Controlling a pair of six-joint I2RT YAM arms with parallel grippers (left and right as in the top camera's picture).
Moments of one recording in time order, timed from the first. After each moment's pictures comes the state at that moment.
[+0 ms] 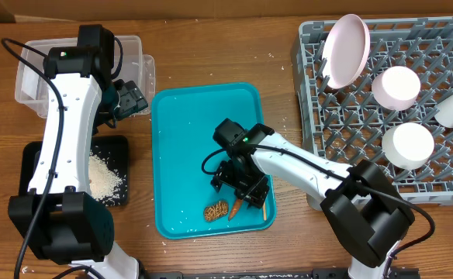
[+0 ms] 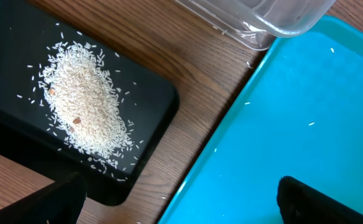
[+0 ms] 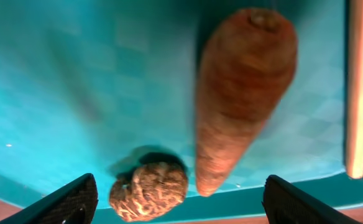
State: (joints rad) left arm 0.03 1.80 1.73 -1.38 -0.12 -0.55; right arm 0.77 1.93 1.29 -0.95 -0.37 1.20
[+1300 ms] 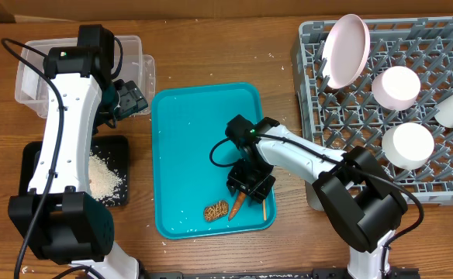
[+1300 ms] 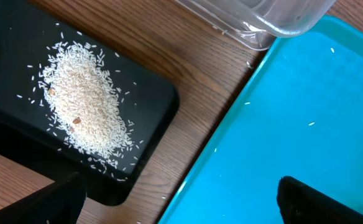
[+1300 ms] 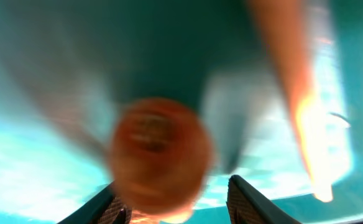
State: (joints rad) left arm 0.03 1.80 1.73 -1.38 -0.12 -0.55; right arm 0.69 2.00 1.28 -1.01 -0.43 1.16
